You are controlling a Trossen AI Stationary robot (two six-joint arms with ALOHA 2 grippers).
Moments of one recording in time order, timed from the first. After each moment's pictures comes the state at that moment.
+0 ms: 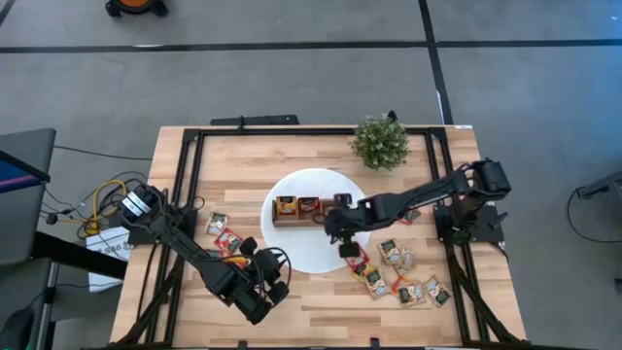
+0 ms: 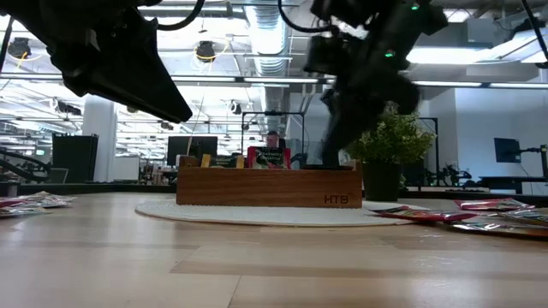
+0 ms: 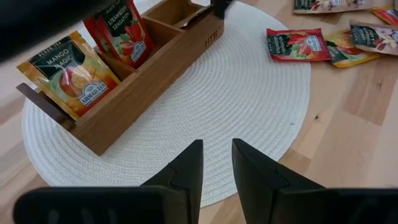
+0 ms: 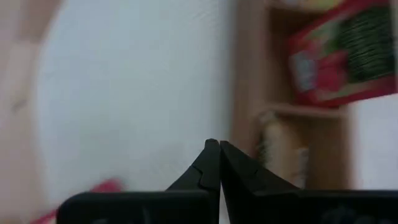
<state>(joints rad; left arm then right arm) -0.69 1.80 1.10 -0.53 -0.95 -1.15 0.16 1.73 1.10 -0.43 0.18 -0.08</state>
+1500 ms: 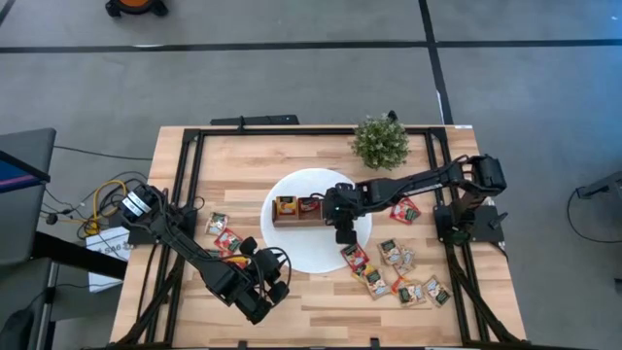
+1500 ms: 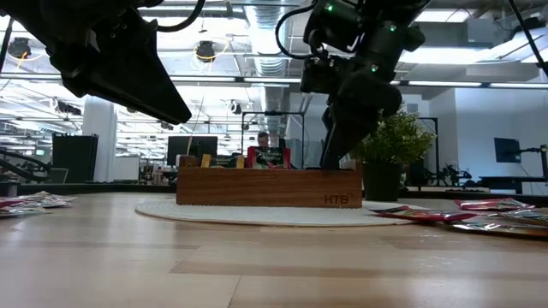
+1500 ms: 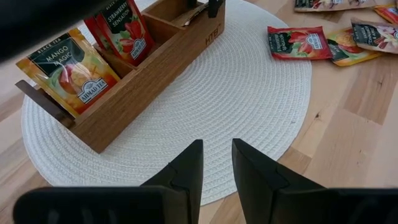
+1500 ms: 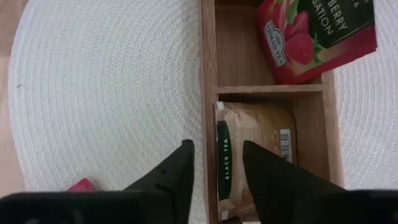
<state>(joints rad) -0.69 1.80 1.10 -0.53 -0.94 -1.16 0.02 1.75 1.10 -0.47 0.01 -0.05</state>
